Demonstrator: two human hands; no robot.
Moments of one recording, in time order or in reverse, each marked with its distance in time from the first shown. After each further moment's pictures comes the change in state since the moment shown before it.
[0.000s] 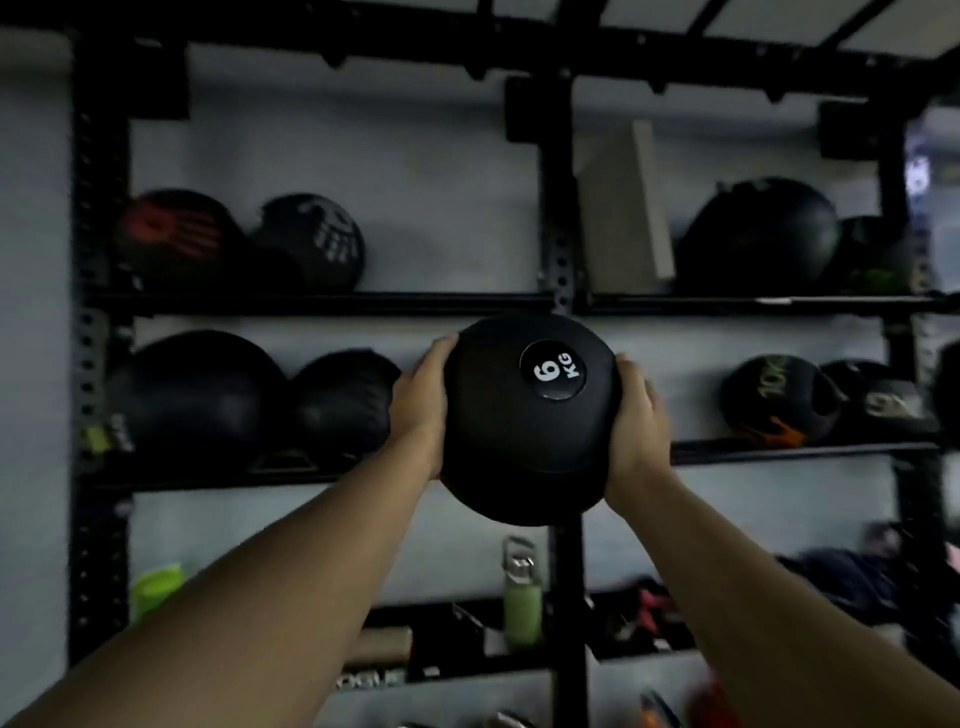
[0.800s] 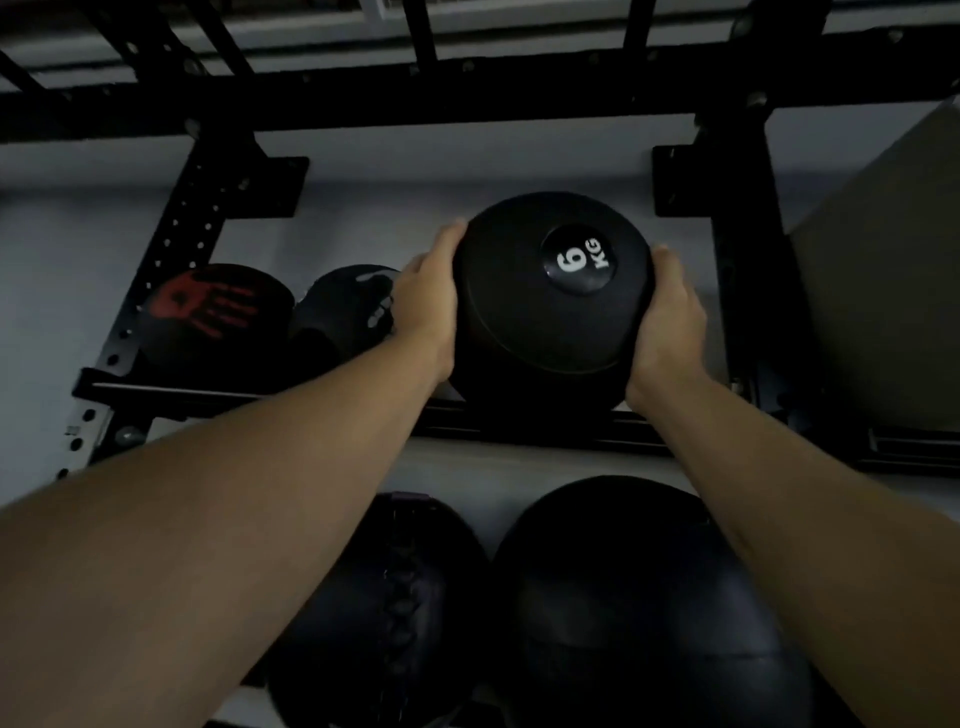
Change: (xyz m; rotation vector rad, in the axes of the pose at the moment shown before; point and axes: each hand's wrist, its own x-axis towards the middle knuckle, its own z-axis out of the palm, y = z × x) left_hand 0.401 0.101 0.018 0.027 0.113 0.622; right_hand 0.344 0.049 0.320 0.289 -0.337 -0.330
